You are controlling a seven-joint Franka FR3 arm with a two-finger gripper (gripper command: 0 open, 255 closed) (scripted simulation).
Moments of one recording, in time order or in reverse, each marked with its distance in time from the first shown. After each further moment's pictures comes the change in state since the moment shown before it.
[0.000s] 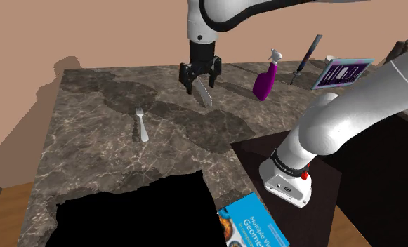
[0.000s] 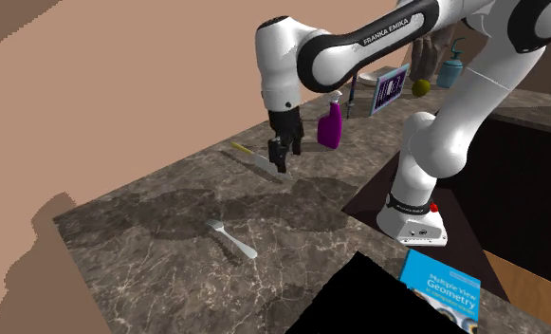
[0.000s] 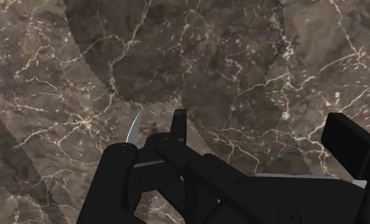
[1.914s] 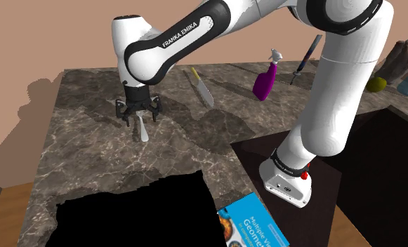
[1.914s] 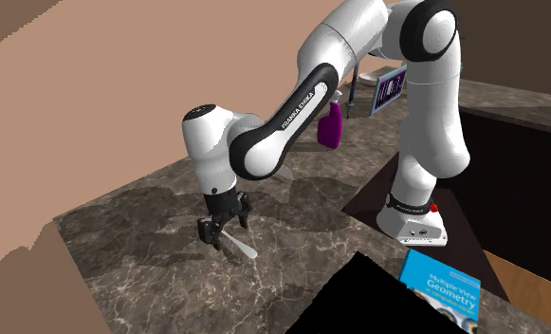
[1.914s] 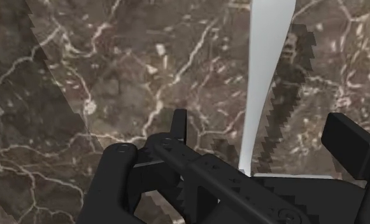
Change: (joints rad) arm 0.099 0.683 0.127 0.370 -0.093 0.350 0.448
